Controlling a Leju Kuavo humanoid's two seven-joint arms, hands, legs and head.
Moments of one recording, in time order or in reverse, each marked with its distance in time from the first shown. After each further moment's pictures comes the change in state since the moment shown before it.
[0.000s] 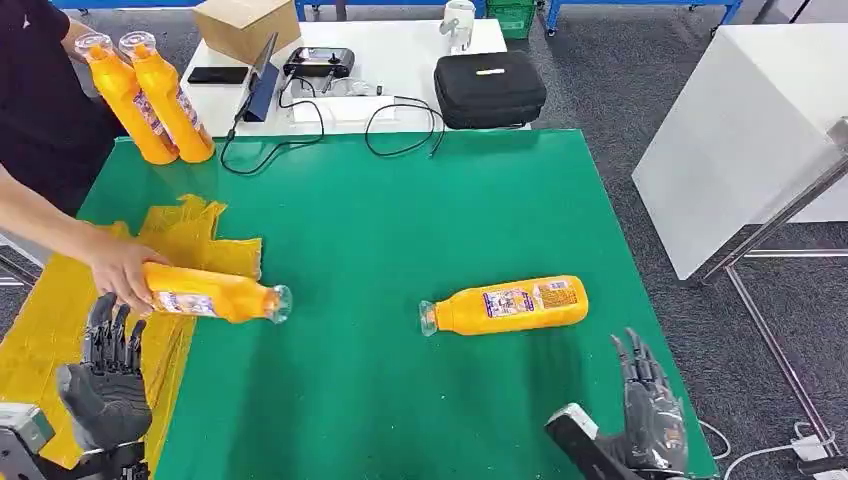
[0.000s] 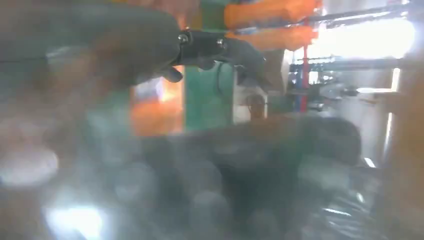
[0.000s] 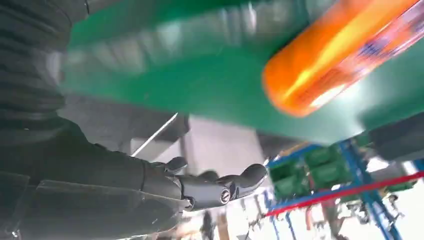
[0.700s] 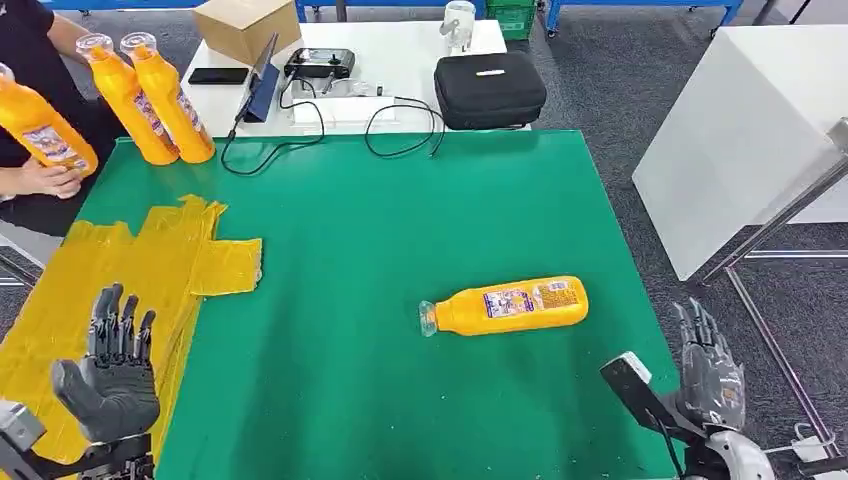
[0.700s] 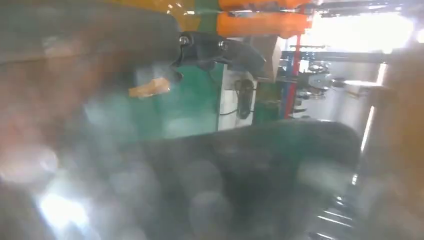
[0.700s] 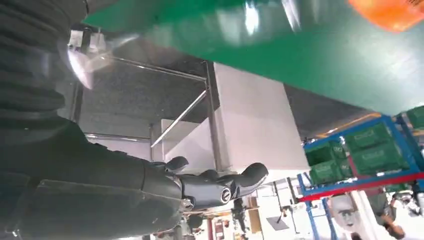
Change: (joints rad) left arm -0.030 -0.011 -0.002 0.016 0.079 -0.050 0.003; right arm -0.163 0.001 -0.199 0.106 0.007 0.145 -0.028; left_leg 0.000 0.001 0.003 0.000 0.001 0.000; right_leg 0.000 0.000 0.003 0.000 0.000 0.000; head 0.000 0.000
